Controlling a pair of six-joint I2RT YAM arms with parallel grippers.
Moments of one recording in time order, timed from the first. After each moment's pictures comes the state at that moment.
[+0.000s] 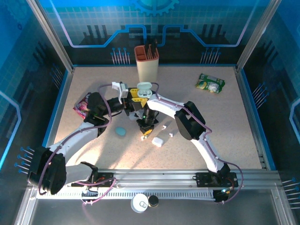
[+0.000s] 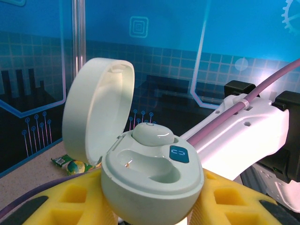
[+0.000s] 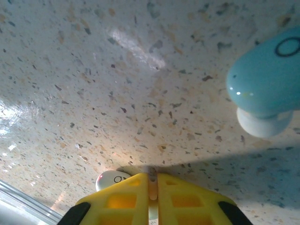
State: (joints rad) left arm -0.34 1.23 0.71 0.77 0.87 -0.28; right arm 0.78 2.39 1.97 -1.29 -0.36 0.22
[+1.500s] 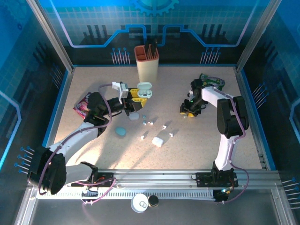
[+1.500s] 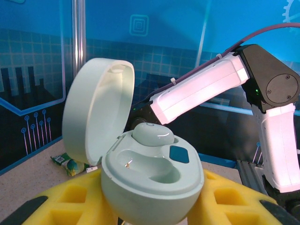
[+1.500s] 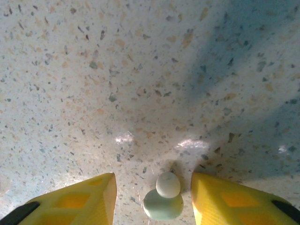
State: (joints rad) left arm -0.34 1.23 0.71 0.76 0.87 -0.28; right arm 0.16 1.98 1.34 -0.81 -0.32 0.36
